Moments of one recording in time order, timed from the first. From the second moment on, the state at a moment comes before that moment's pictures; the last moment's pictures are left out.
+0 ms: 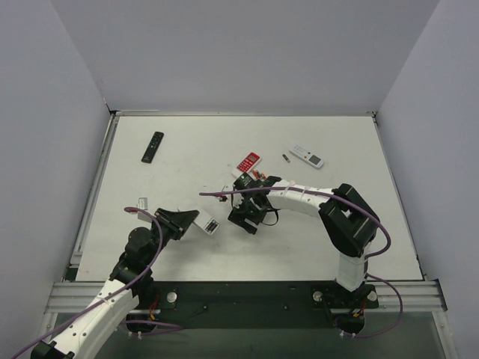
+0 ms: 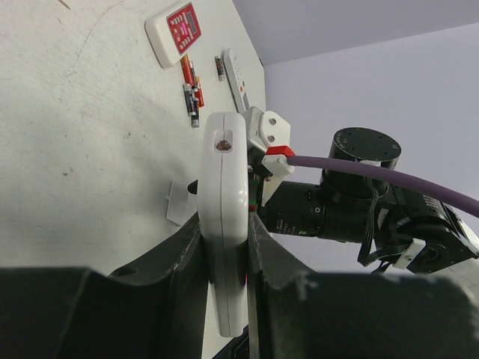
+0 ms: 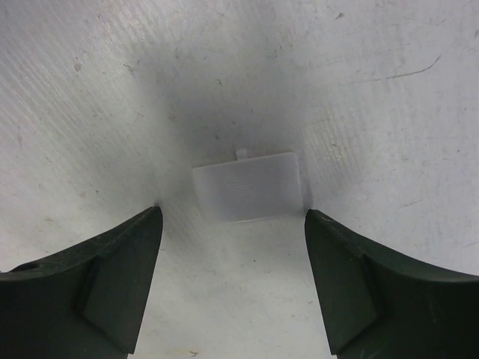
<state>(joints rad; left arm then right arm) -0.46 0.37 0.01 0.25 0.03 -1.30 0.83 1.84 1.16 -0.57 -0.05 -0.29</state>
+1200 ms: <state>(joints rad) -0.46 0.35 0.01 0.23 0.04 -1.30 0.87 1.86 1.16 -0.51 -0.08 -0.26</state>
